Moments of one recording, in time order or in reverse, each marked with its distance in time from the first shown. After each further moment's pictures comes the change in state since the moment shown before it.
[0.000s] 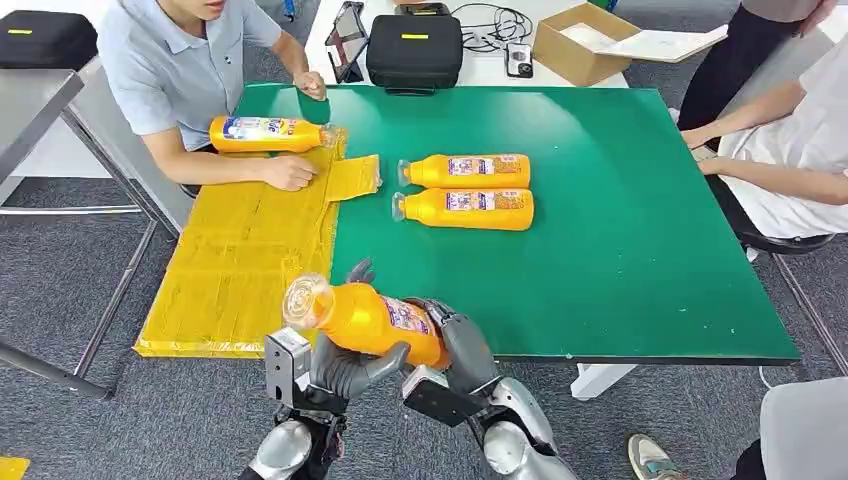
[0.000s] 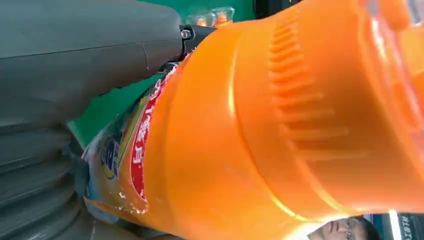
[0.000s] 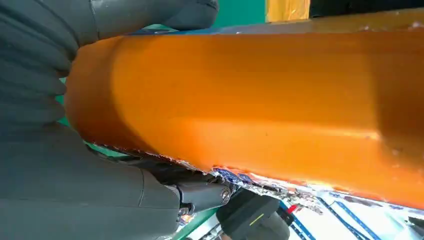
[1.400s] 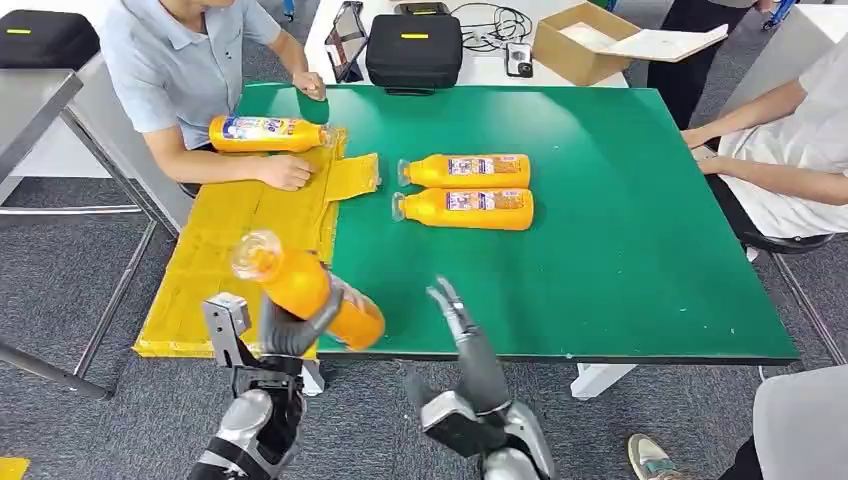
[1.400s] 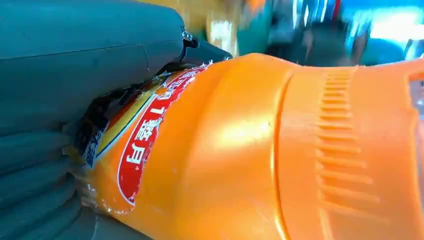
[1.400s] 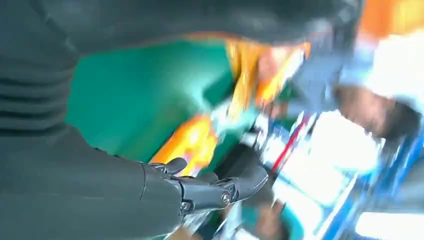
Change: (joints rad) left arm -0.057 0.028 0.228 0.035 0.052 0.122 -0.010; right arm 0.164 0.006 -0.053 -0.209 -0.153 -0.157 -0.109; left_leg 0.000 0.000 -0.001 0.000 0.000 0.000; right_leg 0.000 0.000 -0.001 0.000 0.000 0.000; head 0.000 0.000
